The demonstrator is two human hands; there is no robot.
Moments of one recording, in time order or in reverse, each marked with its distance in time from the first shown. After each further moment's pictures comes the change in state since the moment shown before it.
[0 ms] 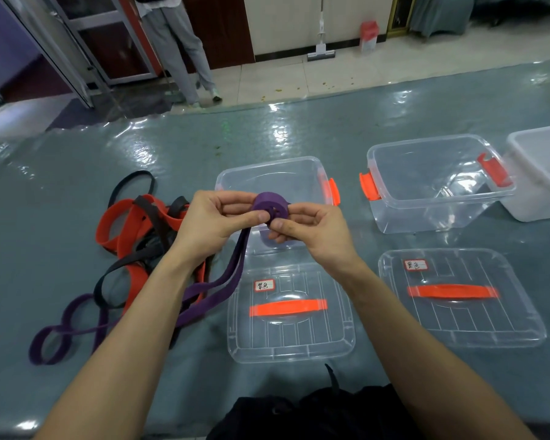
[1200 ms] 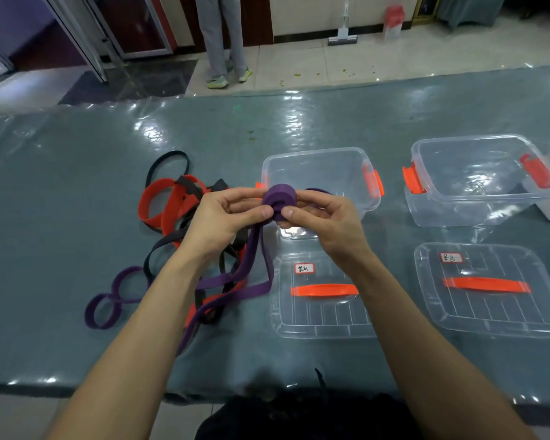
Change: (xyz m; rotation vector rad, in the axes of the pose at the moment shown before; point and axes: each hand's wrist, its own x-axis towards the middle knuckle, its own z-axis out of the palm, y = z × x) left_hand -0.058 0.006 -0.080 -0.202 0.083 -0.114; right_hand -0.007 -0.018 0.101 0.032 -0.030 -0.039
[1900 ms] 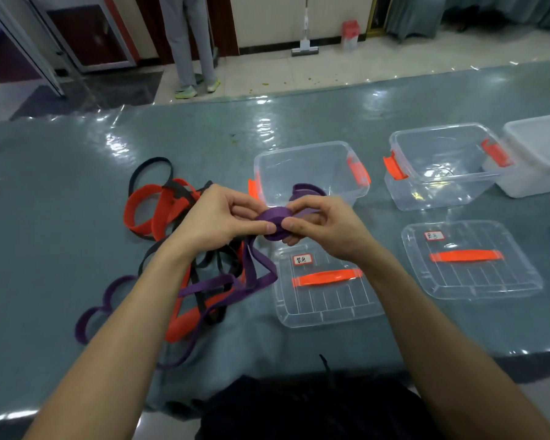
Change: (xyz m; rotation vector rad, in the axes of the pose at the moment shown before) left_hand -0.009 0.011 -0.032 0.392 -0.299 0.013; right_hand -0.030 -0.005 0.019 -0.432 -0.076 0.063
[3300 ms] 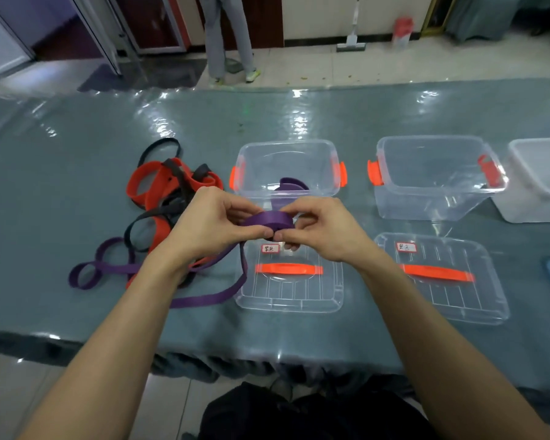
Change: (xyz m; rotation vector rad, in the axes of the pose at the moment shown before) left_hand -0.015 0.055 0.120 0.299 0.259 0.074; right_hand -0.047 0.005 -0.102 -0.138 -0.189 -0.065
